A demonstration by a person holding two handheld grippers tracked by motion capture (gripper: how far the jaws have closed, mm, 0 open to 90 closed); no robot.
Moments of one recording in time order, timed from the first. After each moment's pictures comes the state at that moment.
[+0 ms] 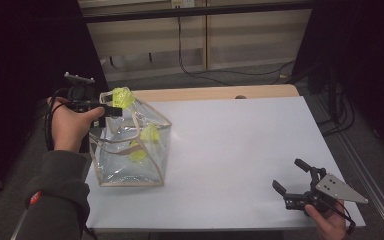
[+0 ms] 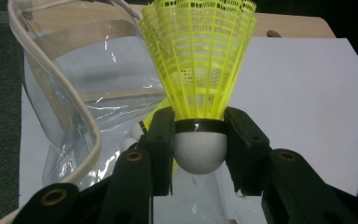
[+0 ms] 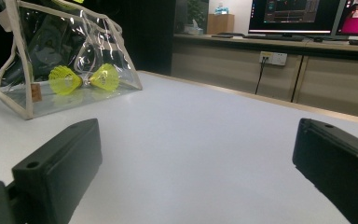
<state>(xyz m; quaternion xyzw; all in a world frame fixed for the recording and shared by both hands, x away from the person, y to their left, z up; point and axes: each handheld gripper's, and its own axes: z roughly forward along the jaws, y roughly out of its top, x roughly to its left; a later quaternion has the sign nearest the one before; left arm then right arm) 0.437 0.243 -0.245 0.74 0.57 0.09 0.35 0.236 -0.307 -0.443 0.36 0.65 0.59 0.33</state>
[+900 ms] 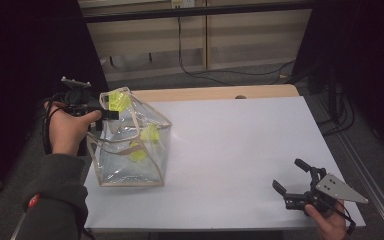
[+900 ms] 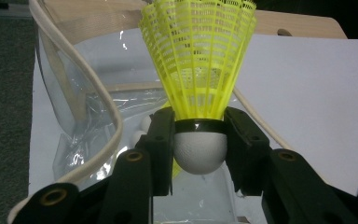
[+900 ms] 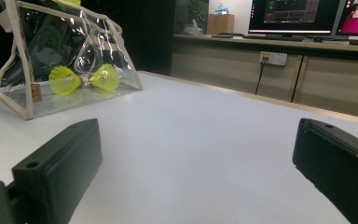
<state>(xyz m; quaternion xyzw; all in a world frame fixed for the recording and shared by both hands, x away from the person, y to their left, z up) 0.434 0.253 -0.254 0.73 0.59 0.09 0.35 0.236 -0.307 -0.443 0.36 0.65 0.59 0.33</state>
